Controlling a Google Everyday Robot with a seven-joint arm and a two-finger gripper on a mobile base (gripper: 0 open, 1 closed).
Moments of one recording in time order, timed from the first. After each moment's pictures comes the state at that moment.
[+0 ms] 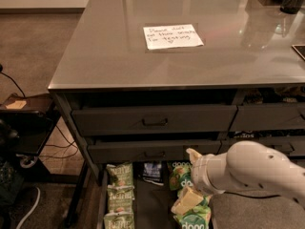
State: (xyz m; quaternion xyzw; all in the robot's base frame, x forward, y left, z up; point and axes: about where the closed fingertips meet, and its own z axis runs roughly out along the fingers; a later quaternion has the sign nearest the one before) arm 0.403 -0.090 0.625 -0.56 0.78 0.14 0.25
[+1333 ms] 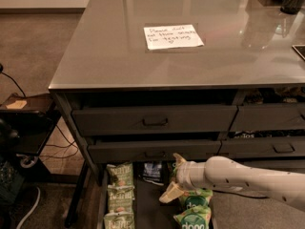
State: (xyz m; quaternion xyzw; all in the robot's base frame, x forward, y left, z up) arm 0.490 -0.058 0.447 -0.54 0.75 0.18 0.33
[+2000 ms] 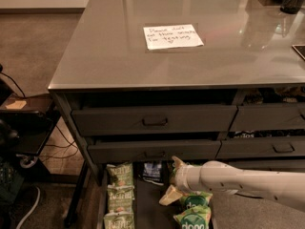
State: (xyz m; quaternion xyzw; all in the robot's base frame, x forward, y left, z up) arm 0.492 -0.063 0.416 -0.56 0.75 0.15 0.32
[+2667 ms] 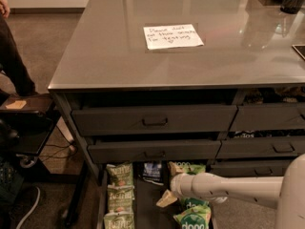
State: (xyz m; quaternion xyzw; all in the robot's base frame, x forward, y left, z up) arm 0.511 -0.054 0.331 -0.56 0.74 0.12 0.35
